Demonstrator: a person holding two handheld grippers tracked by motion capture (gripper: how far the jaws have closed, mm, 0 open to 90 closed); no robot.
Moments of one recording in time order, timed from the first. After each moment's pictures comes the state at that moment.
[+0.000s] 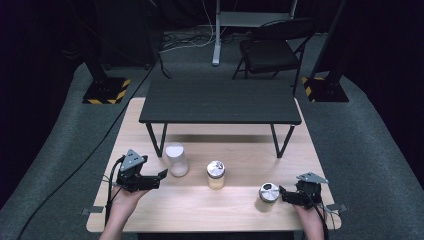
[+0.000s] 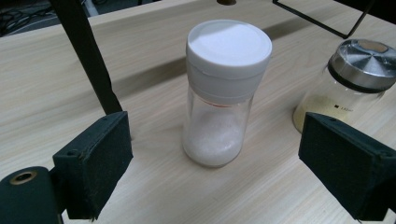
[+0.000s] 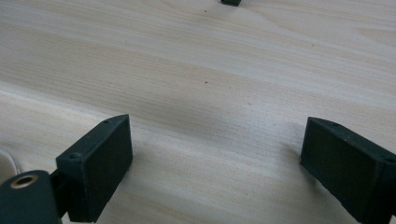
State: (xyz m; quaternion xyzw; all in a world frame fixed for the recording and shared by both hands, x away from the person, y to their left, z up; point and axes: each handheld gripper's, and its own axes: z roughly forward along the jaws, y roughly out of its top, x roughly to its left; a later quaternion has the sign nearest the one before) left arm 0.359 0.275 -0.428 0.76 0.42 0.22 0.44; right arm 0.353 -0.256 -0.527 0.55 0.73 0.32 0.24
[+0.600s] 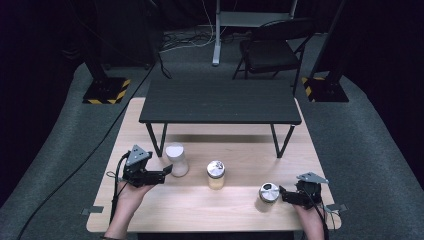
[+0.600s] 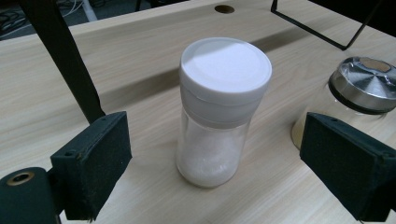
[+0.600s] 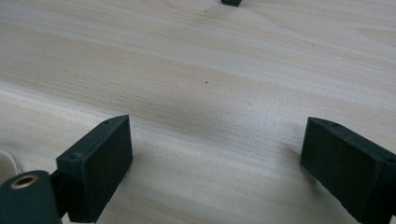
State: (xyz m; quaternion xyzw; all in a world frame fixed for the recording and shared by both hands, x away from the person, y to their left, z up) left arm 0.372 0.263 -0.427 0.76 0.42 0.21 0.45; right arm 0.353 -0.256 -0.527 0.55 0.73 0.32 0.24
